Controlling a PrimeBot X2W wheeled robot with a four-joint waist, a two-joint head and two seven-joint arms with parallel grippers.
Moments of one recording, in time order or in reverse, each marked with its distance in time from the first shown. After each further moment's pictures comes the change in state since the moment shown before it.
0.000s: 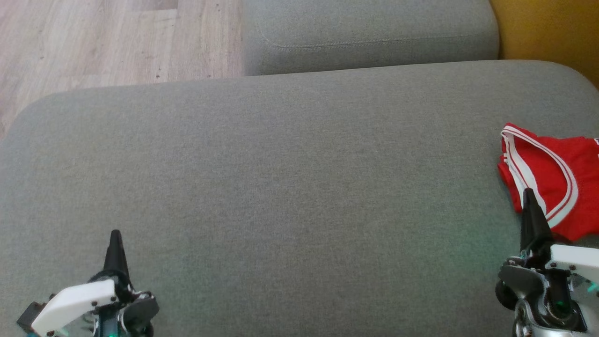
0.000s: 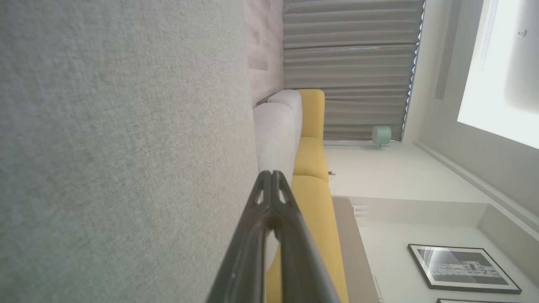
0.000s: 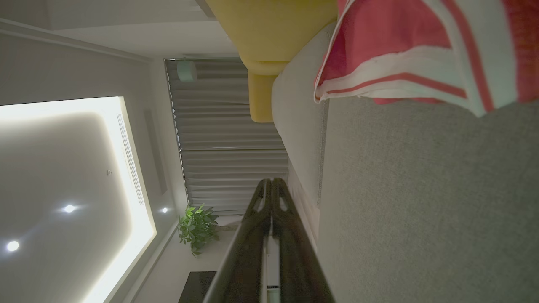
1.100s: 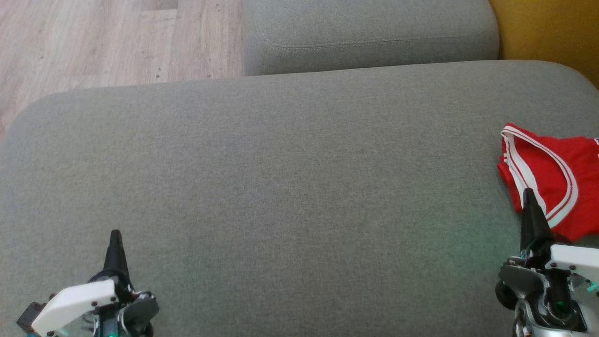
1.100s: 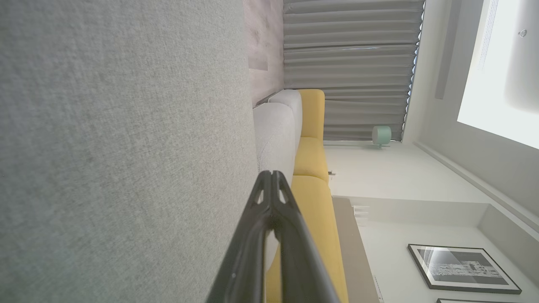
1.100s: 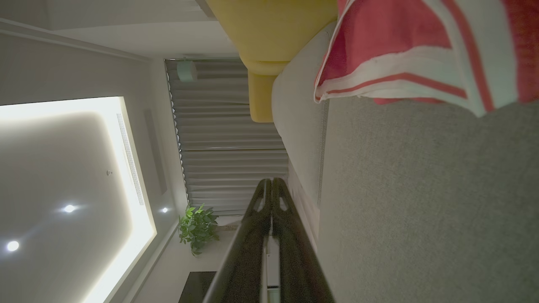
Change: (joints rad) left arm 0.000 0.000 0.000 0.000 0.000 0.000 0.000; right arm 0.000 0.000 0.000 0.000 0.000 0.000 0.000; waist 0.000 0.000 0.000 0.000
